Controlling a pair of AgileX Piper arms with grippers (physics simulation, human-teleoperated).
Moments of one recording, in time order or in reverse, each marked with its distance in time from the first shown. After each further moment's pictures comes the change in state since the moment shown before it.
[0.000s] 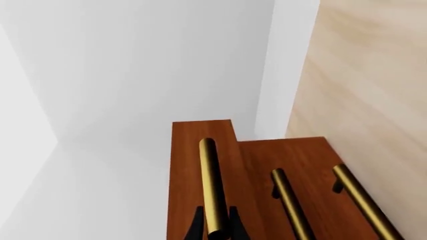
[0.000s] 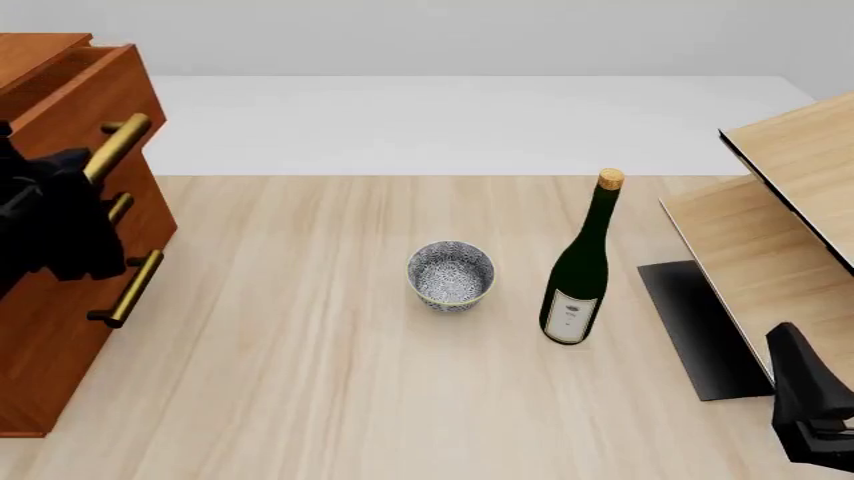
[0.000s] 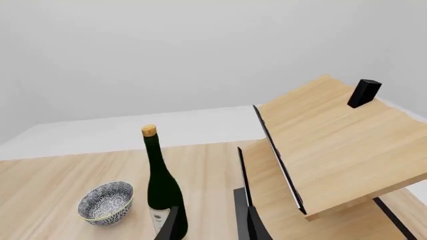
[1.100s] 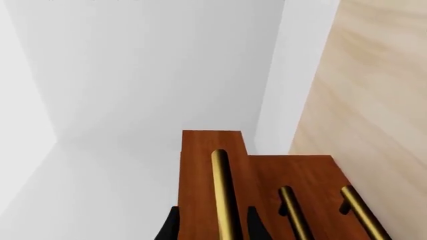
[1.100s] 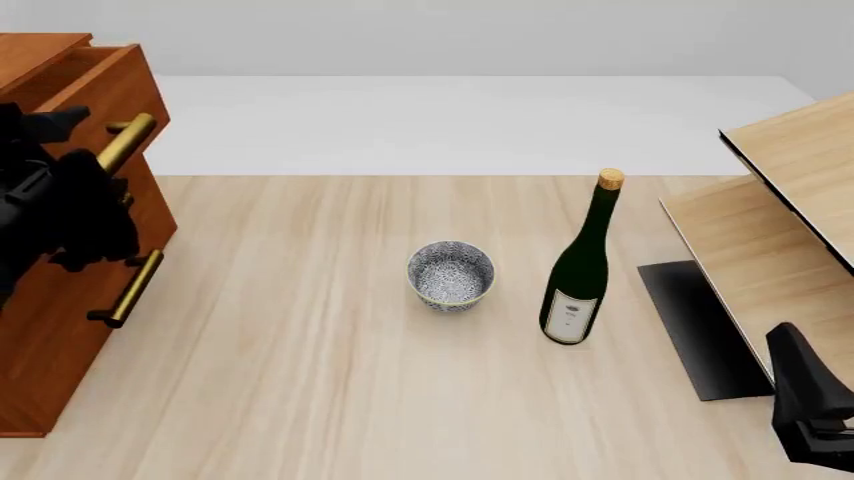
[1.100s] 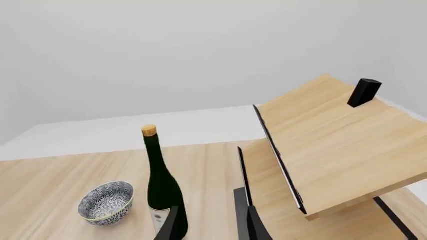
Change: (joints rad) left arm -0.053 0.030 -0.042 -0.019 -0.001; right arm 0.000 -0.001 0.001 0.000 0.003
